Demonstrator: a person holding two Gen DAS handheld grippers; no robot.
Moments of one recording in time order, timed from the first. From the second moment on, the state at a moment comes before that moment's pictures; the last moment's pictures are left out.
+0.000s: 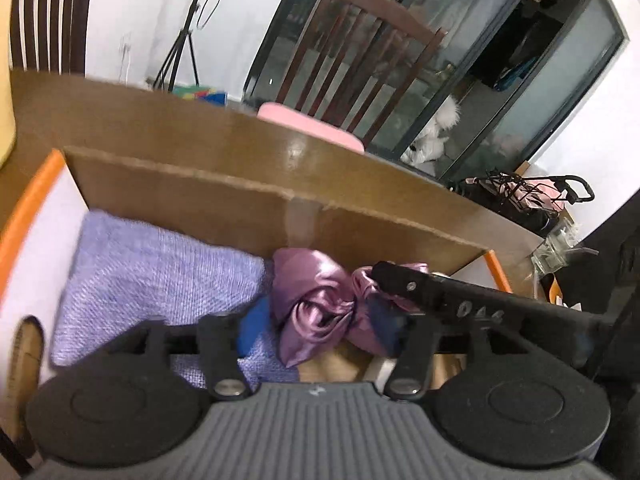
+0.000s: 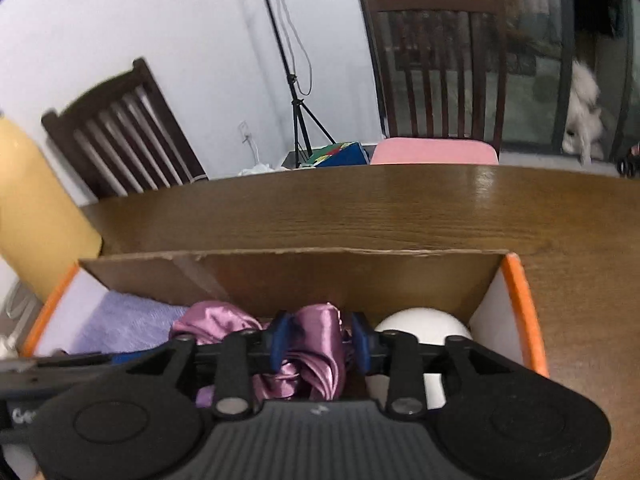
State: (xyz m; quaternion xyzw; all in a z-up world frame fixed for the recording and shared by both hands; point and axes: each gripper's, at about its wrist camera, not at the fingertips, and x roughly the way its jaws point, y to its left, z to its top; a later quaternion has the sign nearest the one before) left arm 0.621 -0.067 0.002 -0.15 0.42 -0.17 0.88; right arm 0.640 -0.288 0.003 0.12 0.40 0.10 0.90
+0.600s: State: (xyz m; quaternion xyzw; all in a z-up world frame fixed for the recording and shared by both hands) left arm 0.365 -0.015 0.156 -0.03 0.23 -0.09 0.97; right arm 0.399 -0.340 0.169 0.03 0.25 0.11 0.96
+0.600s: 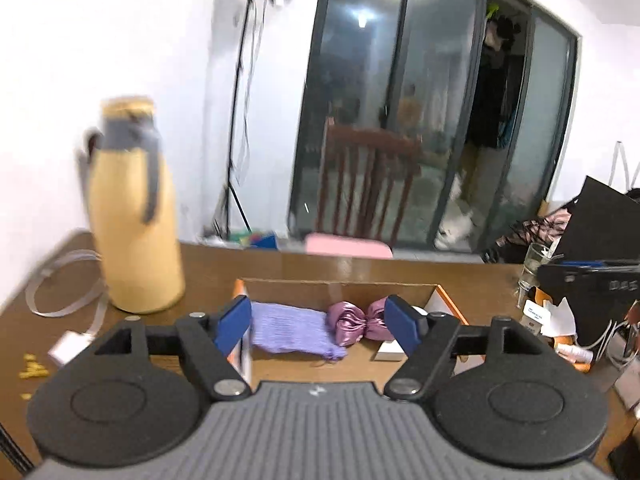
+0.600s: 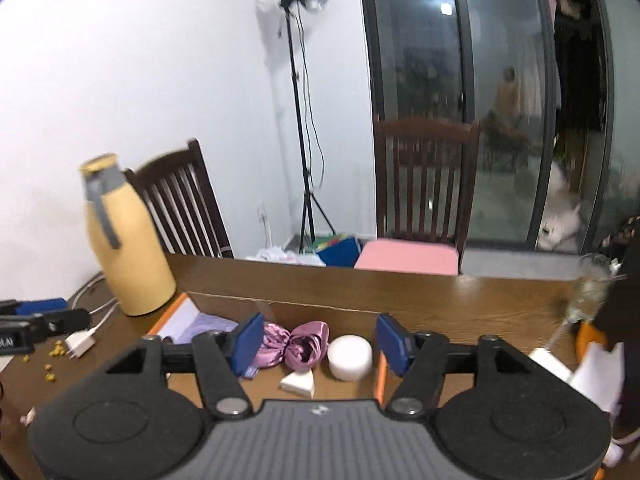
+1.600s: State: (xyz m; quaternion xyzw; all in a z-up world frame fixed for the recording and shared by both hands) left arm 0.043 0.002 0.028 -0.01 0.09 -0.03 1.00; right arm 0.030 -0.282 0.011 -0.02 0.12 0.13 0.98
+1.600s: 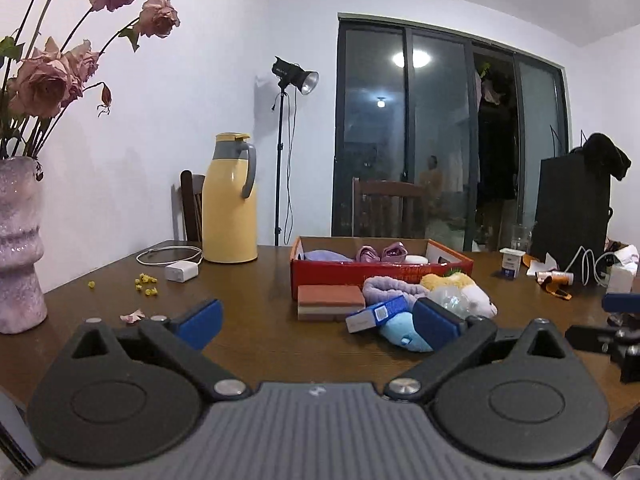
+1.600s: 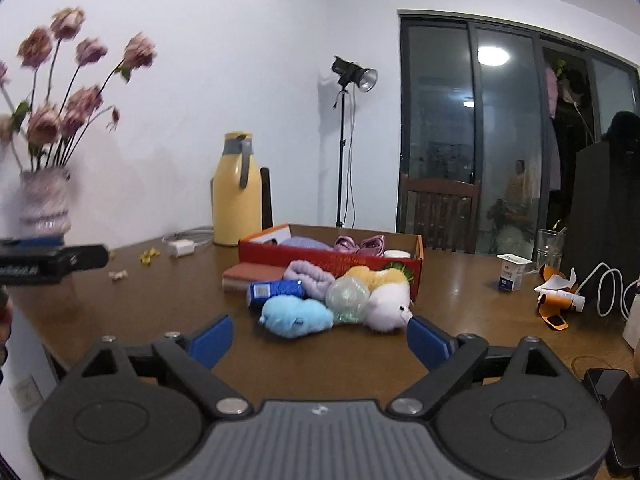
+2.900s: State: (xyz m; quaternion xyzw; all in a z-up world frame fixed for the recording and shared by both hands) left arm 0.259 -0.036 -0.013 -0.06 0.24 -0.10 0.96; right arm 0.248 -0.278 -0.004 0.02 0.22 0.14 0.97
